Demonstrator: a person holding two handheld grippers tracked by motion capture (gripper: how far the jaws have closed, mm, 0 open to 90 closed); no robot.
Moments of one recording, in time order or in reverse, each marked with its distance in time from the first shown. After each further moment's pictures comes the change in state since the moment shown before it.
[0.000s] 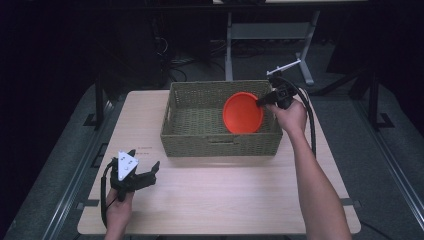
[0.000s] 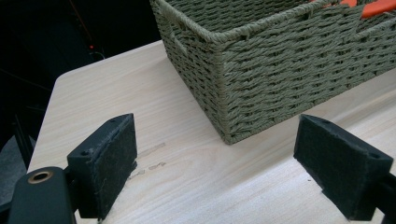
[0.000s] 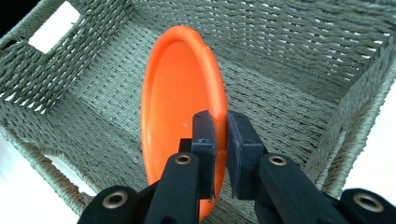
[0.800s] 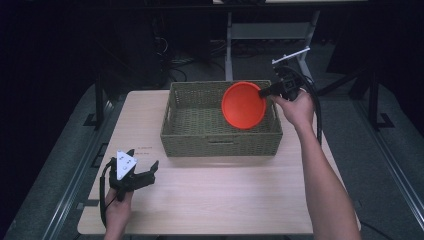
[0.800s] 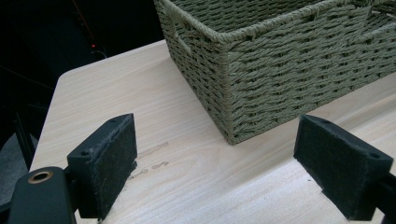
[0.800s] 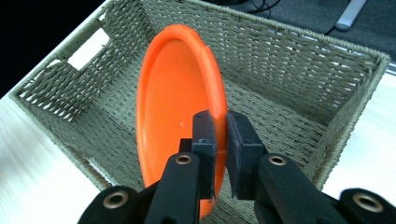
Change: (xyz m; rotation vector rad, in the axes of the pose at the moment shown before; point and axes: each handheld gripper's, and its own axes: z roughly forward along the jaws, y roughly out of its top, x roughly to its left) left arm 0.003 -0.001 0.000 -0.002 0.006 -0.012; right arm 0.010 0.015 -0.038 -0.052 0.019 -0.051
